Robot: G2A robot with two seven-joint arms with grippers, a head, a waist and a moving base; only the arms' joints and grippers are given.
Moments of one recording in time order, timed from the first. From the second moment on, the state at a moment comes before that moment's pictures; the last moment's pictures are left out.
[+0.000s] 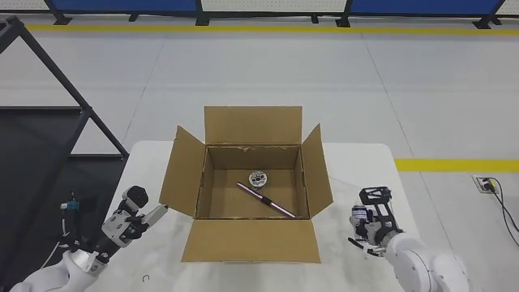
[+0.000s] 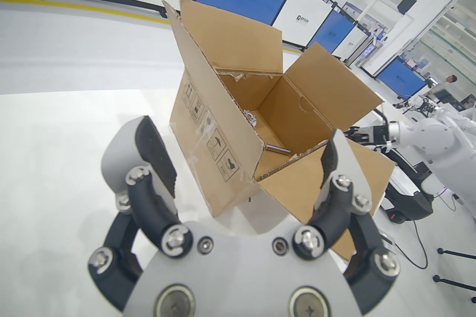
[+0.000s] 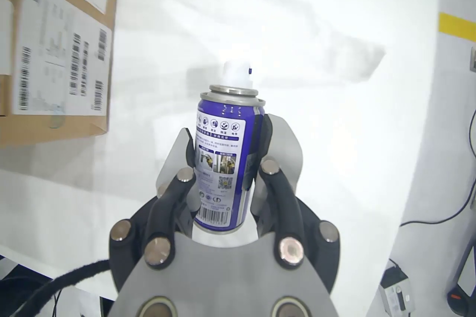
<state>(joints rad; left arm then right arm) 1.41 -1.04 -1.77 -1.79 0.46 -0.60 -0.37 -1.24 -1.25 1.52 -1.88 -1.18 0.05 0.96</state>
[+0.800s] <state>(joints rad) 1.41 -1.04 -1.77 -1.79 0.46 -0.60 -0.37 -1.22 -1.23 1.48 -2.34 -1.09 -0.13 0.95</state>
